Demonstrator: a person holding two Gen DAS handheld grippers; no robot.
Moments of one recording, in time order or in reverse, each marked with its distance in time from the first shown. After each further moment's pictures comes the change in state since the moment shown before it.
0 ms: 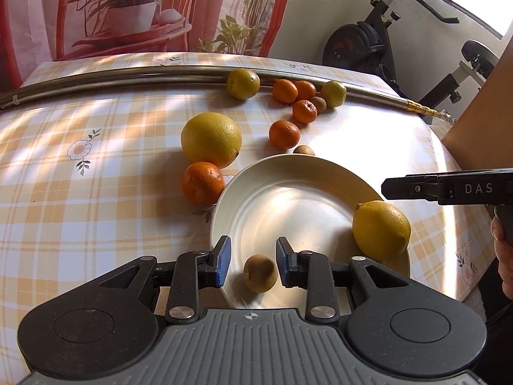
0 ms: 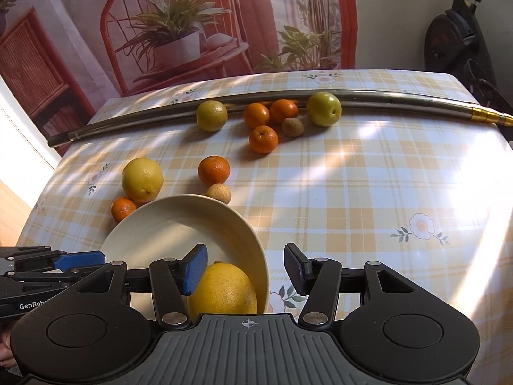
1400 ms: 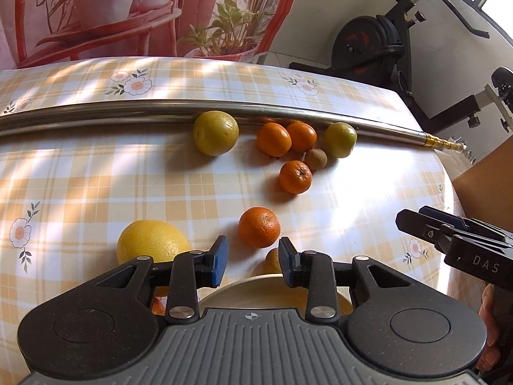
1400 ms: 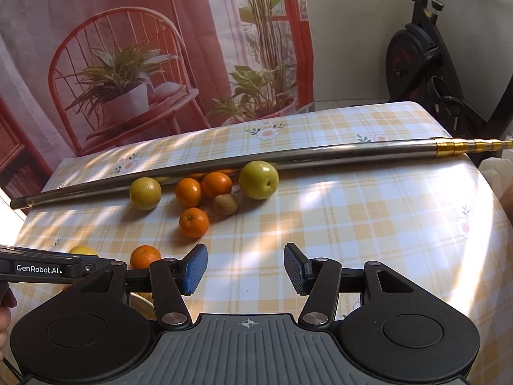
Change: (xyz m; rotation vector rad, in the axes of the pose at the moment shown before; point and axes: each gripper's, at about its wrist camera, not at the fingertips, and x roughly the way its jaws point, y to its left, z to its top) left arm 0.082 -0.024 0.115 -0.092 0.140 -0.029; right arm 0.020 -0.058 0.057 0.097 -0.126 -0.094
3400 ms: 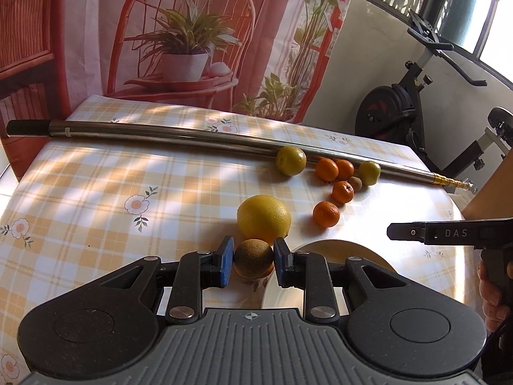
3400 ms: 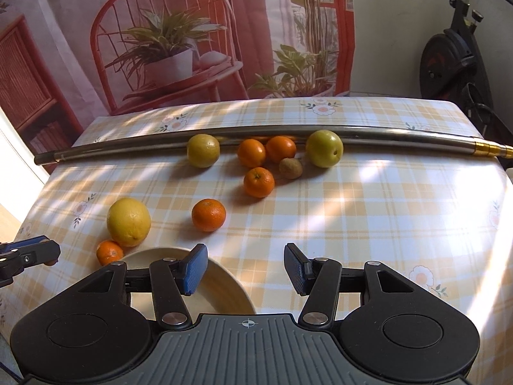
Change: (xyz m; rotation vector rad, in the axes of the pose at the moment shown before) left arm -0.109 0.057 -0.095 -0.037 -0.333 0.113; right arm -0.004 0.066 -0.024 -0.112 0.083 0.061
